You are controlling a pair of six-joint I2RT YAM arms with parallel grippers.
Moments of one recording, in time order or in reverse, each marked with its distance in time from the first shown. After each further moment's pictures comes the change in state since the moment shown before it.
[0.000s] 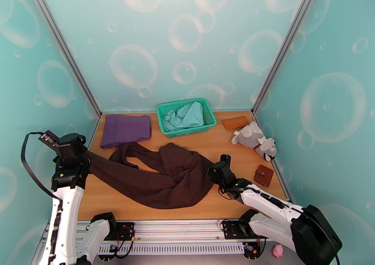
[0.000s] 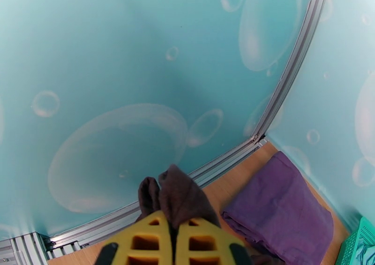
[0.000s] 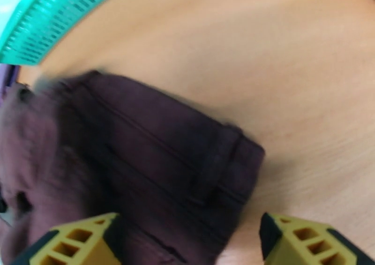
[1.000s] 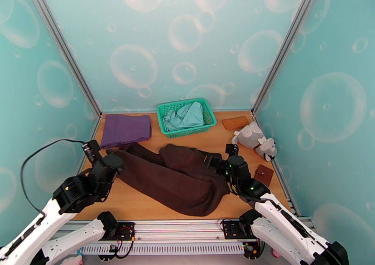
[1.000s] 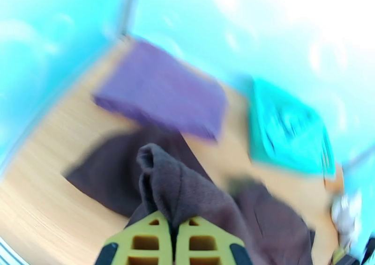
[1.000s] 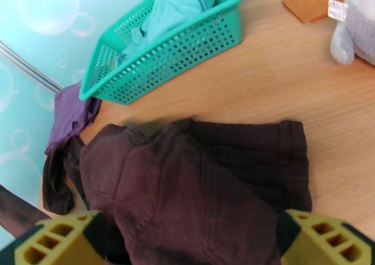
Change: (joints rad) left arm -0.891 -0.106 0.102 -0.532 -0.196 -0.499; right arm -0.075 -0.327 0.095 -0.027 -0.183 -0.145
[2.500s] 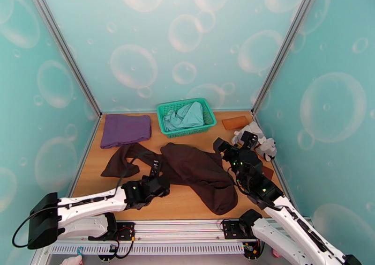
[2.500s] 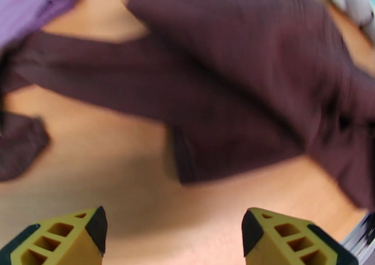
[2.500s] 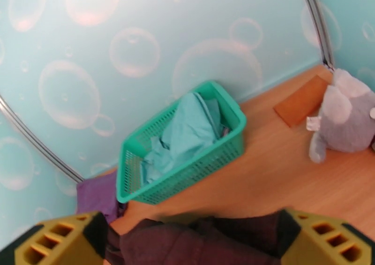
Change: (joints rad) left arm -0.489 0.517 -0.430 0.513 0.346 0.104; right arm 0.003 -0.056 0.202 -0.033 0.261 0.009
